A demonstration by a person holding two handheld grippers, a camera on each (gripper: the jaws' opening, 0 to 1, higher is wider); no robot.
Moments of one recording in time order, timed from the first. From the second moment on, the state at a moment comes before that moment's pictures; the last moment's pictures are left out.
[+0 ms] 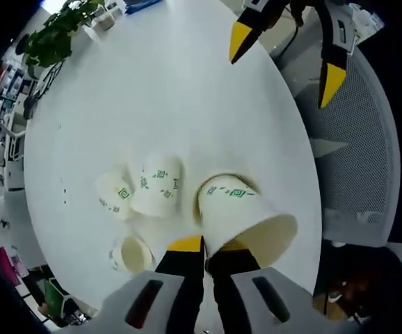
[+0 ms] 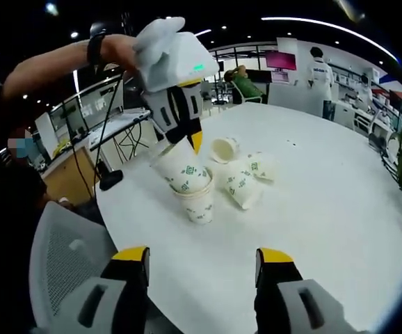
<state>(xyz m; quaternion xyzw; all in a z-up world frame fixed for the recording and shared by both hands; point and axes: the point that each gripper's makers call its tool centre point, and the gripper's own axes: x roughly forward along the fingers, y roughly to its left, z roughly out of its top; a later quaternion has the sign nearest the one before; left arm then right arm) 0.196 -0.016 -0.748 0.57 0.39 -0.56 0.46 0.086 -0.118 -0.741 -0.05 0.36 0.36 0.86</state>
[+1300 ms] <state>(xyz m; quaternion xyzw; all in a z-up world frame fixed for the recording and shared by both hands) 0.196 -0.011 -0.736 0.50 0.37 -0.56 0.54 0.087 -0.111 -0.746 -0.05 0.36 0.36 0.86</state>
